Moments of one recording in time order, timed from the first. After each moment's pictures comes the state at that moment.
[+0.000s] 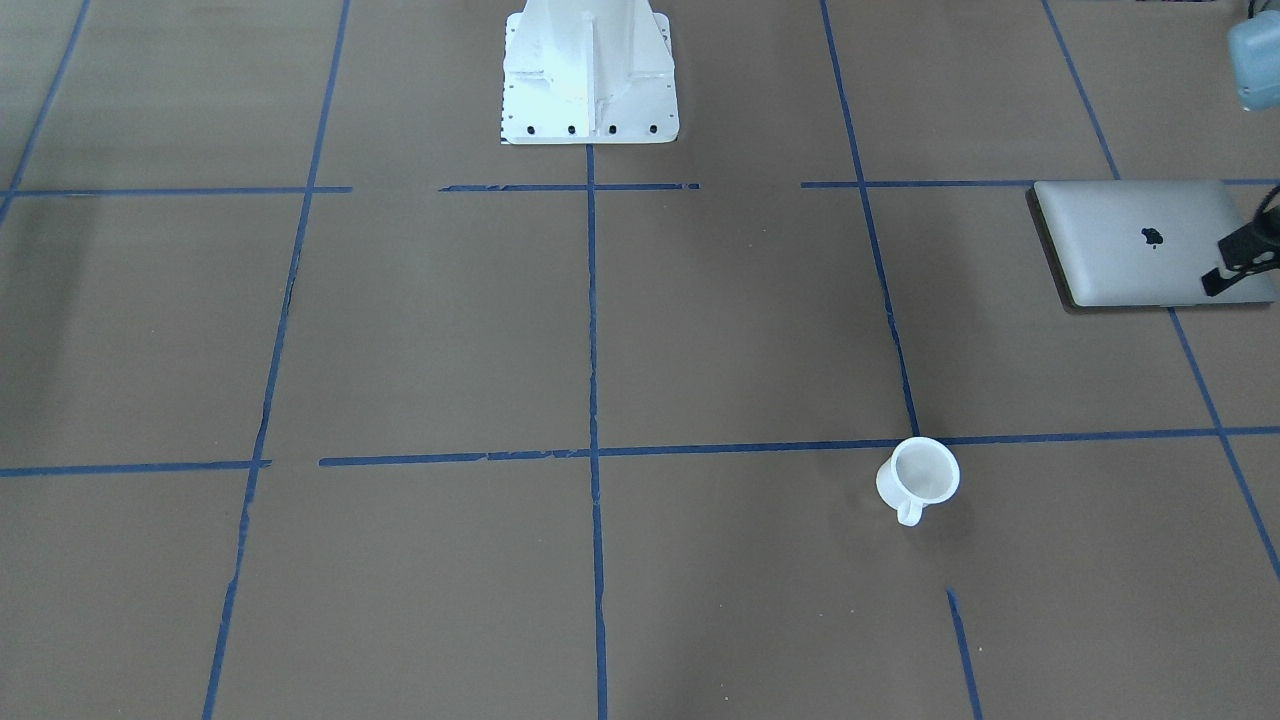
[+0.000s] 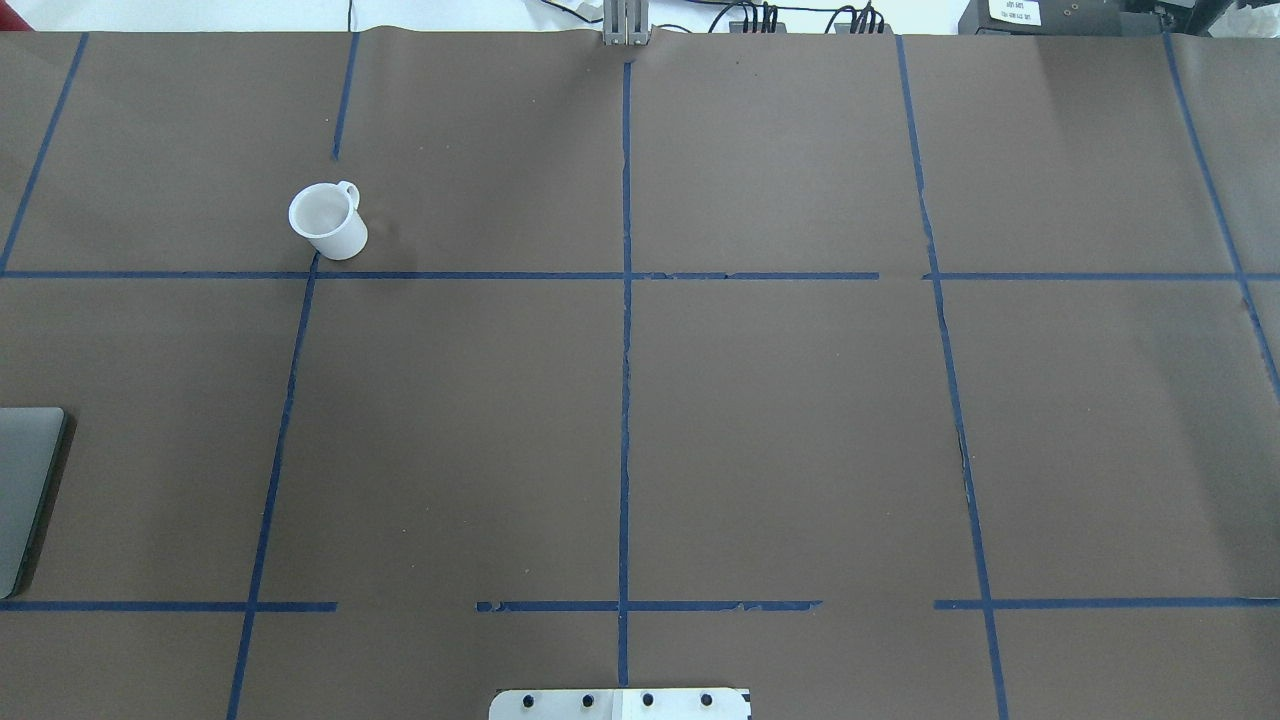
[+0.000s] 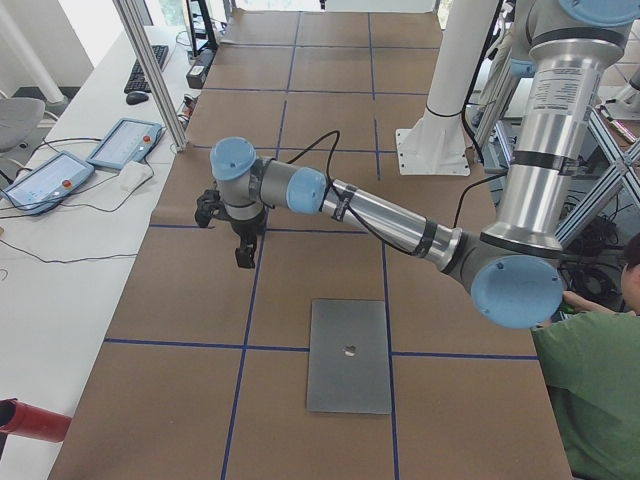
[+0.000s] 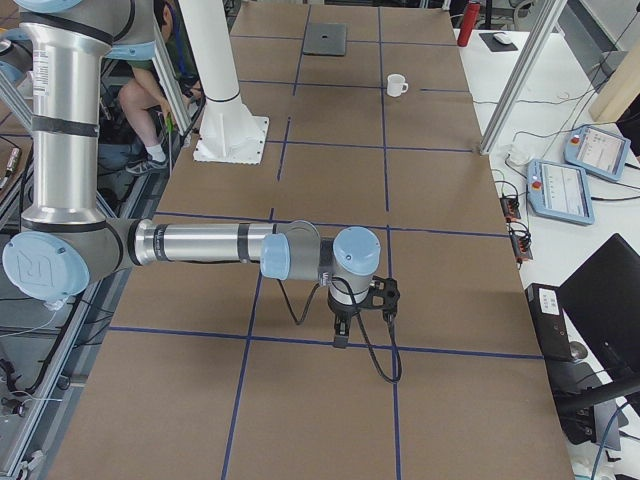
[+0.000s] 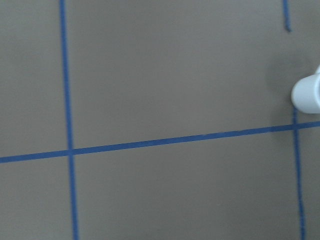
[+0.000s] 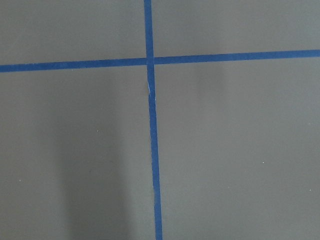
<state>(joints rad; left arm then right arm) -1.34 -1.80 -1.83 -1.39 -2.43 -0.29 1.54 -1.67 1.72 -1.64 2.32 0.07</state>
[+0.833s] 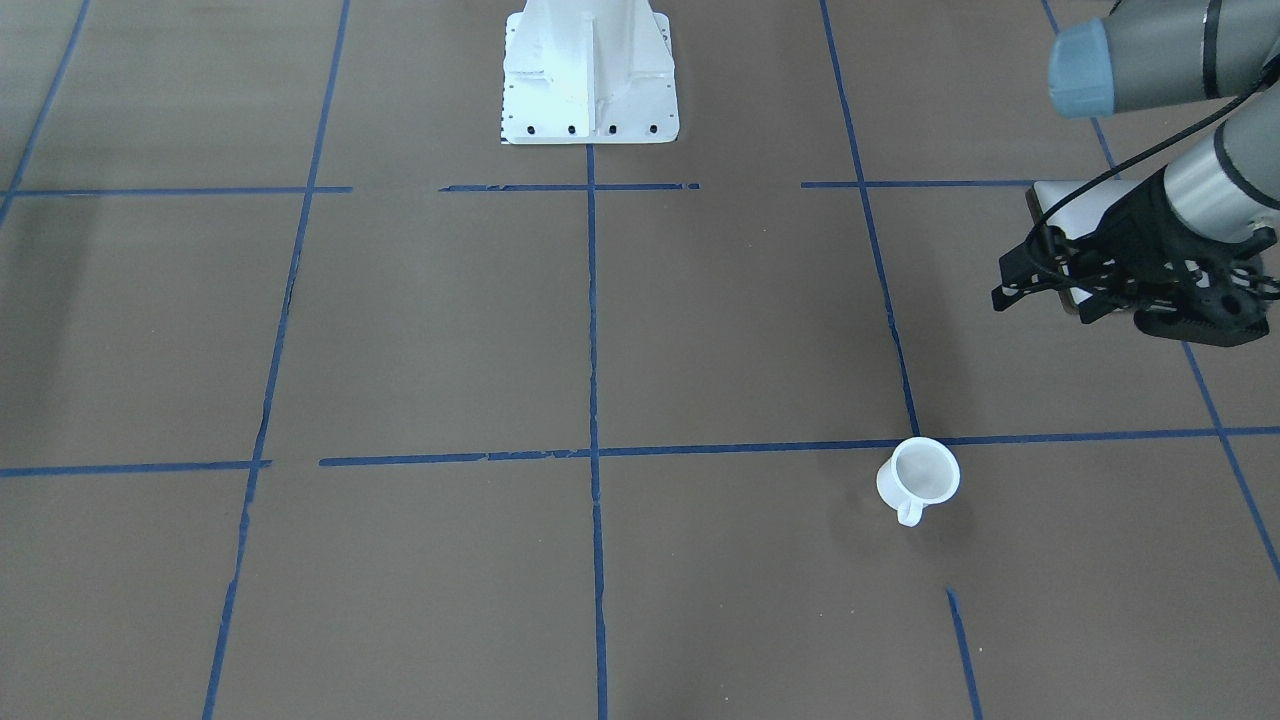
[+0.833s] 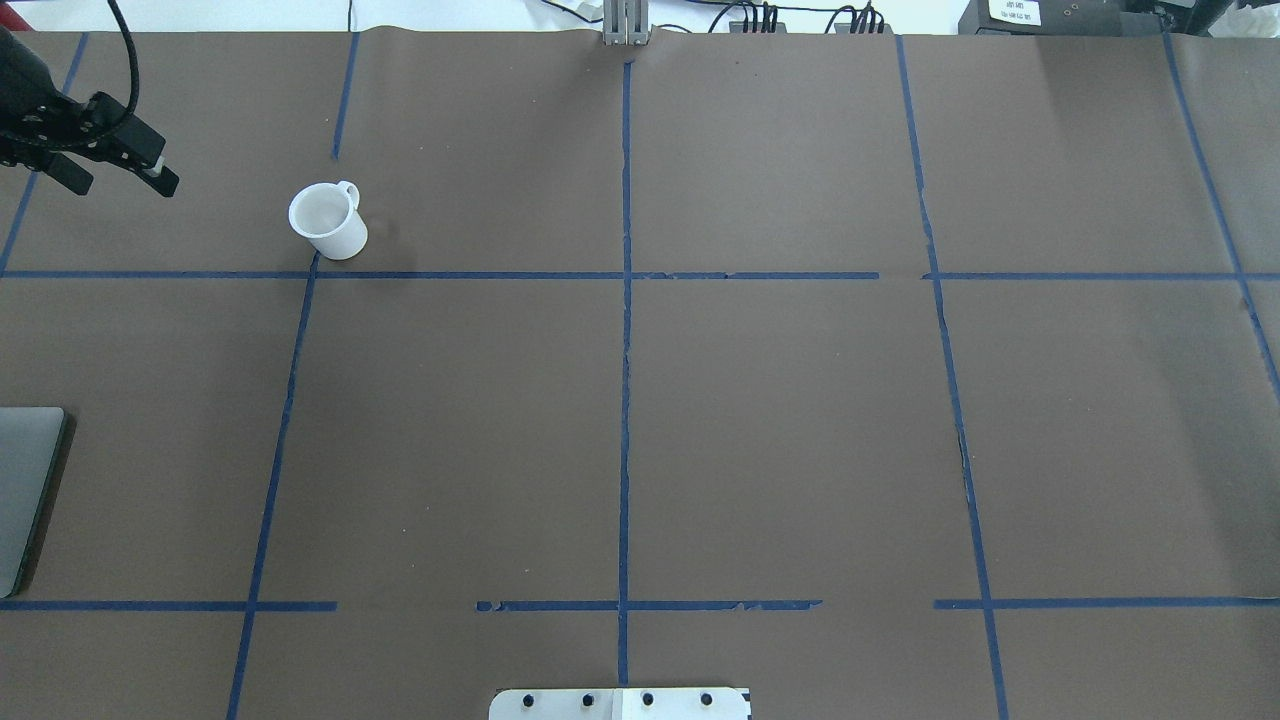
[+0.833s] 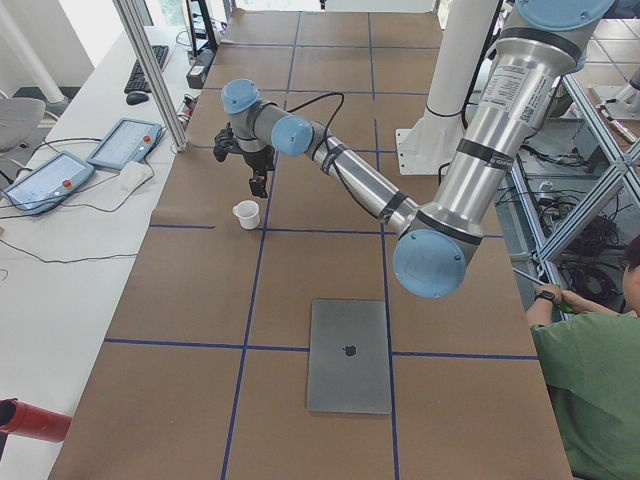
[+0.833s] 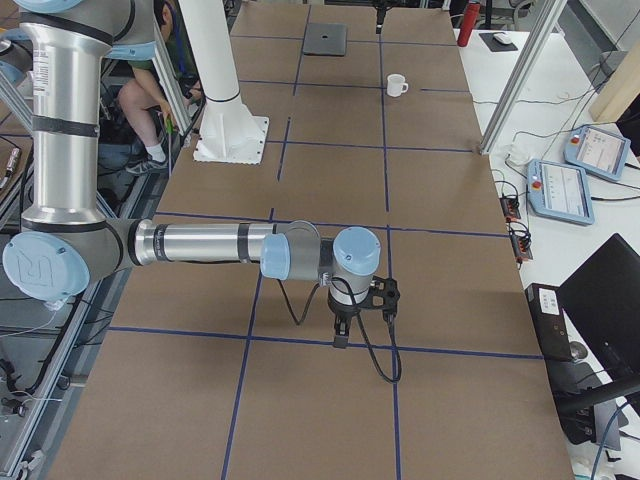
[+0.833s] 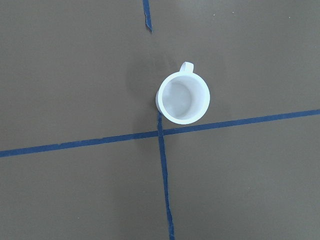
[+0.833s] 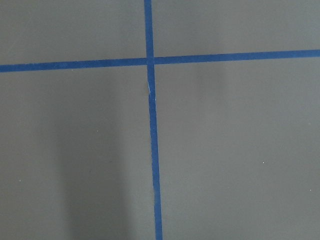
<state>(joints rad) -1.14 -1.99 -1.79 -1.40 -2.39 -0.53 1.54 -1.67 1.72 -1.64 2.32 0.07</state>
